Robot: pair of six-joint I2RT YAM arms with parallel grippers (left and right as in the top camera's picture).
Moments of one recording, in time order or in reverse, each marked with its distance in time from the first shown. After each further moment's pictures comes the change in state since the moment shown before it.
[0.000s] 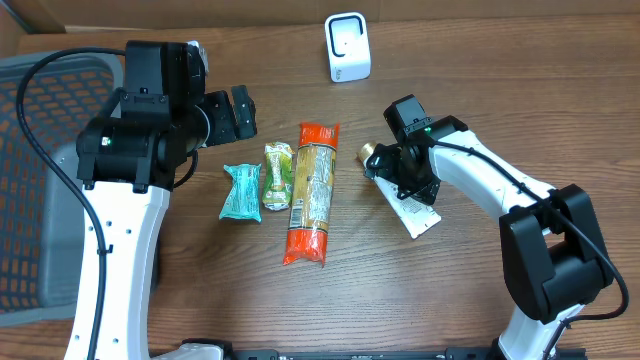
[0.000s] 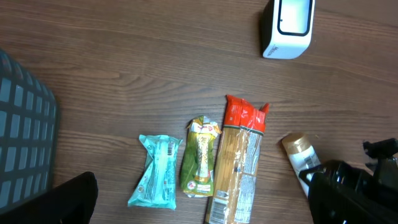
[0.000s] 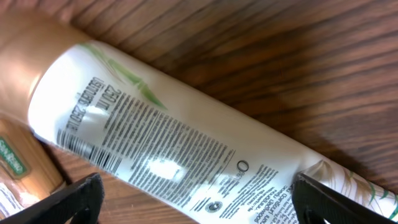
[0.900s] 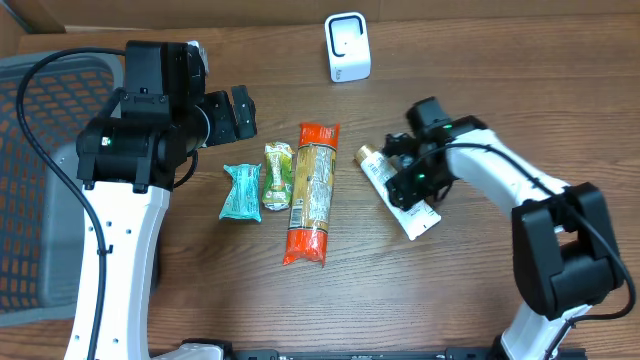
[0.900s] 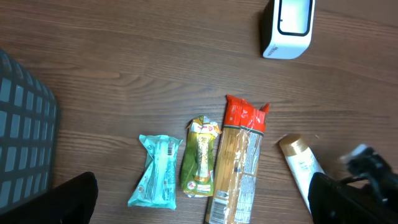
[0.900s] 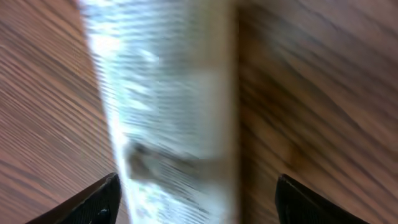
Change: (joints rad) left arm 0.000 0.000 0.000 0.000 0.000 0.000; right arm -0.130 -0.010 -0.047 -0.060 -0.099 -1.109
